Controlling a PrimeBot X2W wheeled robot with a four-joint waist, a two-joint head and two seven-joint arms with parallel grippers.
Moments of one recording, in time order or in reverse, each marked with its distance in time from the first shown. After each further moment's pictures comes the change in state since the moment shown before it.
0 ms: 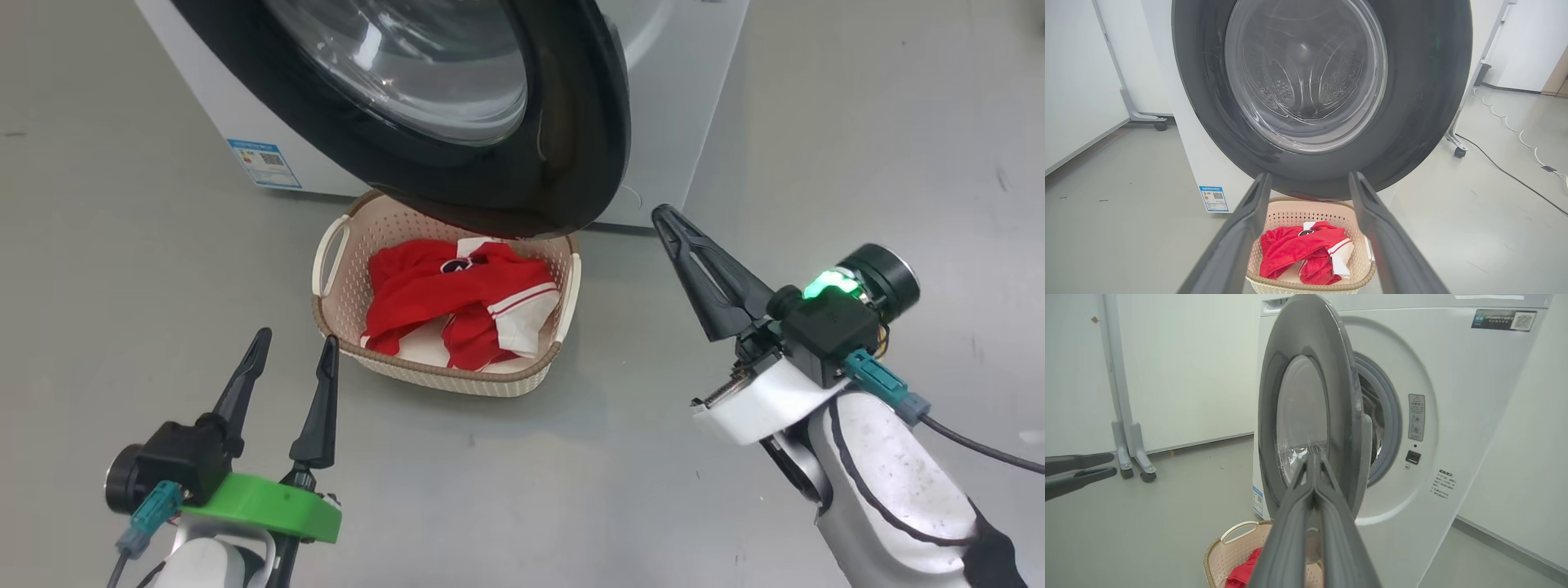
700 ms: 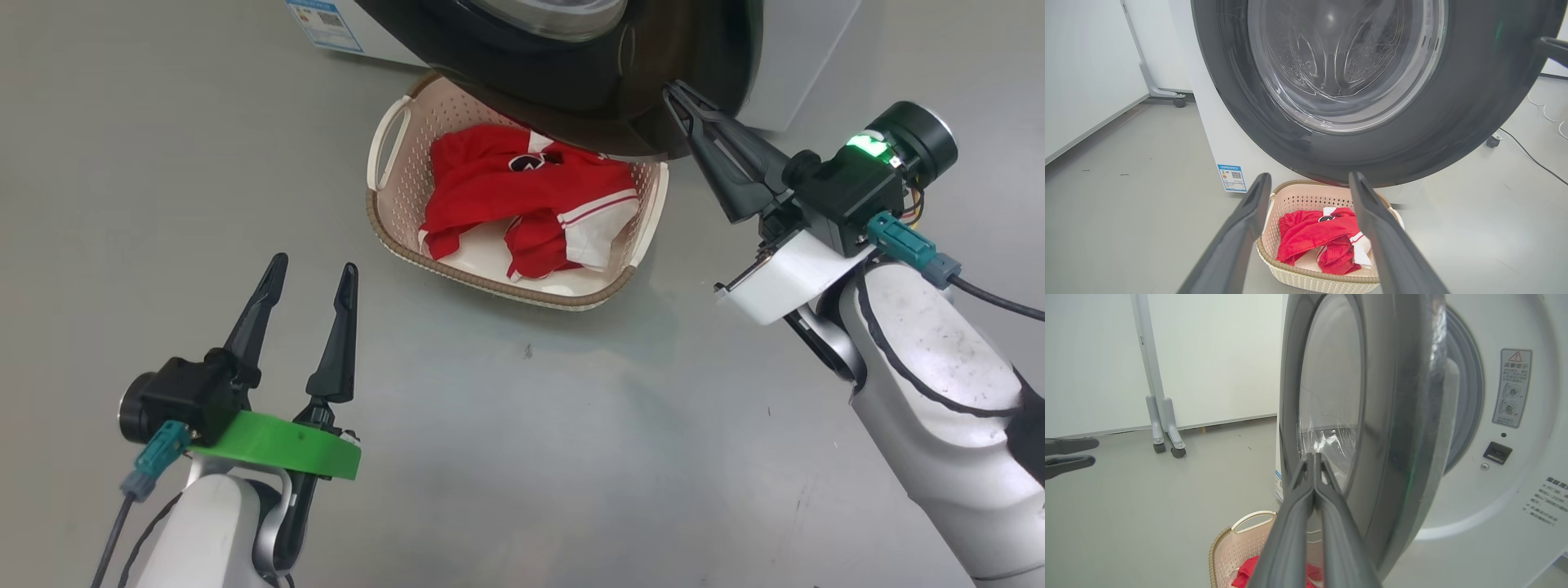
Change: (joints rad) left arm -0.124 -0.035 -0.018 0.000 -0.002 -0.001 0.000; right arm -0.288 -0.112 0.114 0.111 0.086 0.000 0.036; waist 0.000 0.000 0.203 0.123
